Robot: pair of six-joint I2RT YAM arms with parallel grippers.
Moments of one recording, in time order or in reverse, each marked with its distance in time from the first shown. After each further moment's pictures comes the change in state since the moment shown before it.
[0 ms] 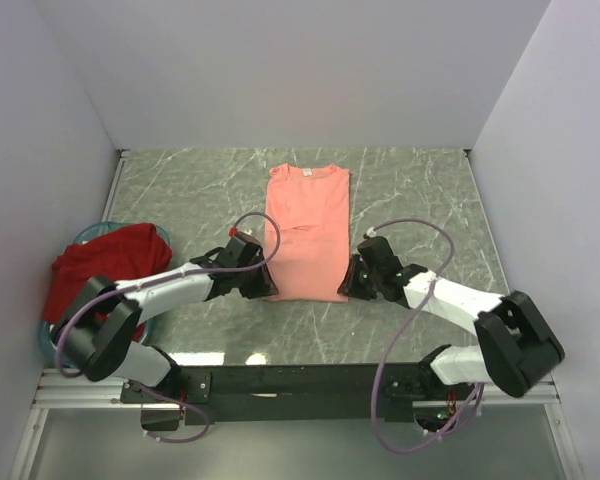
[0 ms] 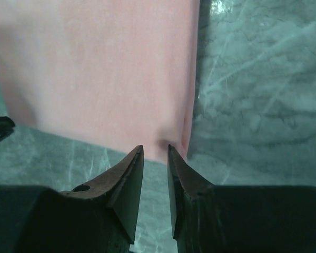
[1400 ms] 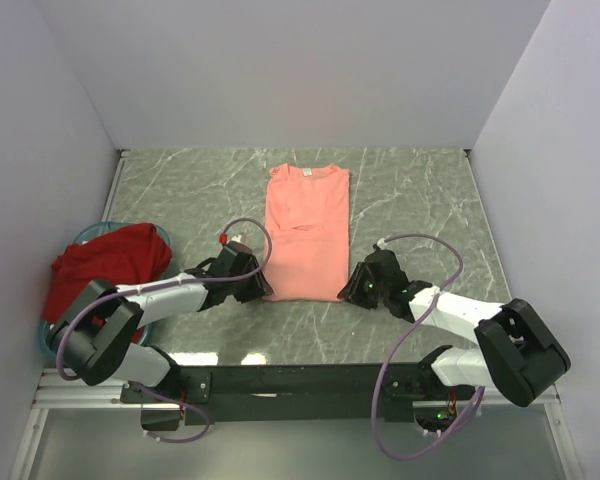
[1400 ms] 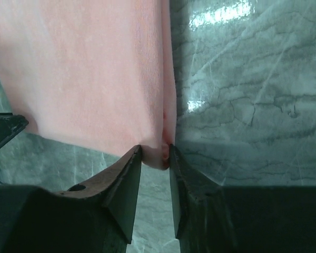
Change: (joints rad) left arm 0.024 -0.044 -0.132 0.155 -0.066 -0.021; right arm -0.012 -0.064 -0.170 0.191 -0.009 0.128
